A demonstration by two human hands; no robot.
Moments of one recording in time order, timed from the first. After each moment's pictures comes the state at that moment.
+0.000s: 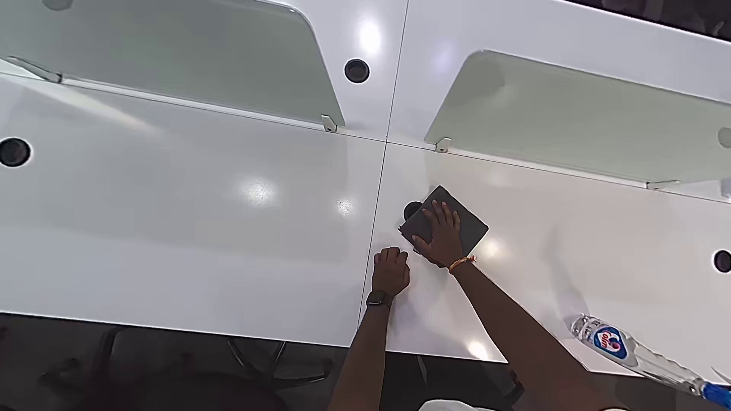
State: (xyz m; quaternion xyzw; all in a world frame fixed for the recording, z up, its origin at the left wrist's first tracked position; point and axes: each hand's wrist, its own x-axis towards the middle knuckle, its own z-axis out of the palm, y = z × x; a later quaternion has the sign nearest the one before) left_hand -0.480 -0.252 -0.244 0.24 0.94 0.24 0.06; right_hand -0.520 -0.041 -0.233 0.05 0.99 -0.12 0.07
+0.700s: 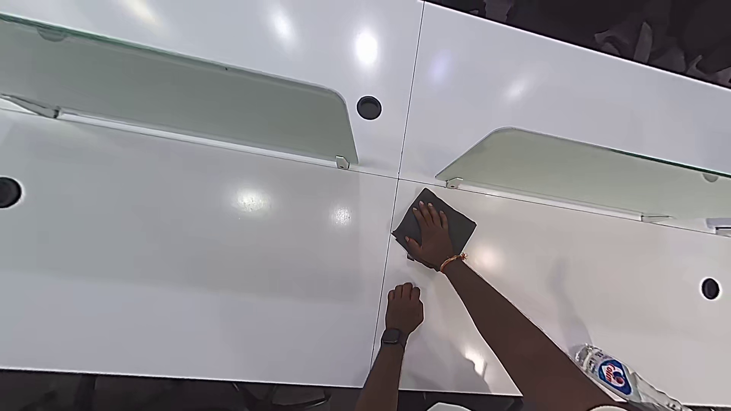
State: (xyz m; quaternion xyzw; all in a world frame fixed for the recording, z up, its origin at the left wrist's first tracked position) left_hand -0.486 -0.247 -0.237 0.23 0.95 0.21 0.07; right_hand -0.639 -0.071 -0.230 0.01 0.99 -0.10 0.10
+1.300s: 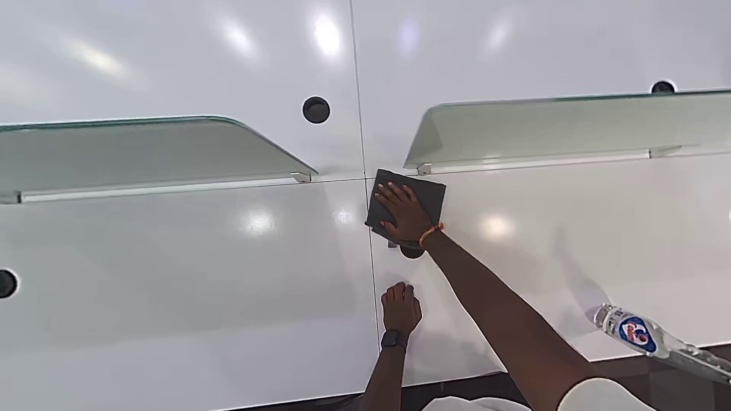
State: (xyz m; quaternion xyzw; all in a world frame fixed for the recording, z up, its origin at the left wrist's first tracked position) left_hand -0.483 -0.249 -0.242 0.24 0.95 0.18 0.09; right_hand -0.690 -0.060 -0.233 -0.08 0.98 -0.18 0.06
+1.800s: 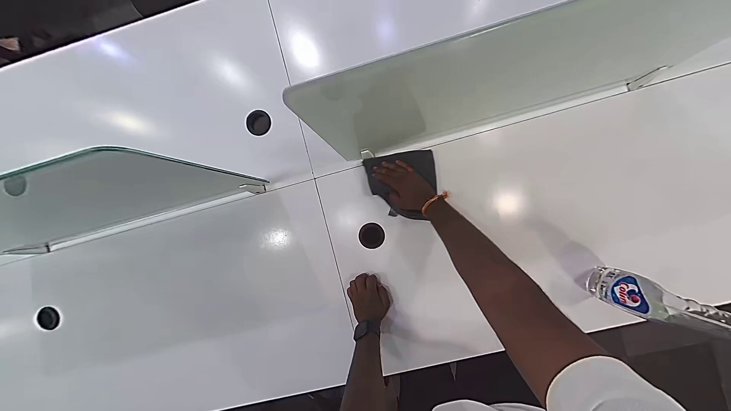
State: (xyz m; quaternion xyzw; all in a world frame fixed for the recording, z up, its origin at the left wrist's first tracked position) left_hand -0.484 -0.243 -0.245 0.22 0.97 0.14 0.05; right_hand -0.648 0.082 -0.230 -0.09 0.96 -0.27 0.01
